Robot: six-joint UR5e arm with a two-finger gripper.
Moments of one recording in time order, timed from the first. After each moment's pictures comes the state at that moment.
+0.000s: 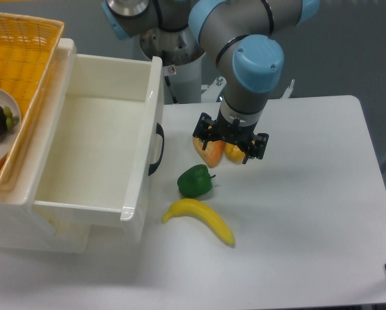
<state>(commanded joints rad) 2.55 -1.79 -1.55 -1.43 1.46 0.85</state>
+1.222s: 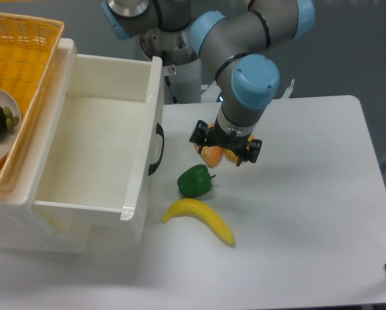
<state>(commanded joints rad) 2.52 -1.87 -1.62 -1.34 1.46 0.84</state>
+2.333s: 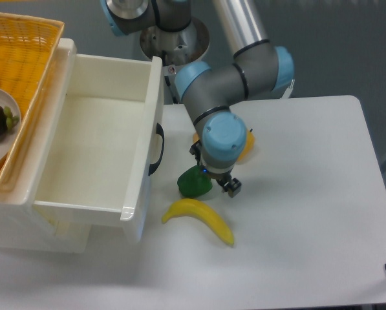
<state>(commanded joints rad) 2.39 -1.99 -1.67 -1.29 1.64 1.28</state>
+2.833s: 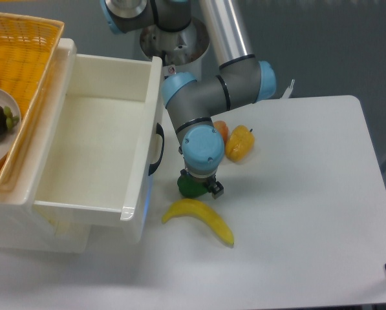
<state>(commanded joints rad) 2.38 -1.99 -1.69 -1.28 1.64 1.30</state>
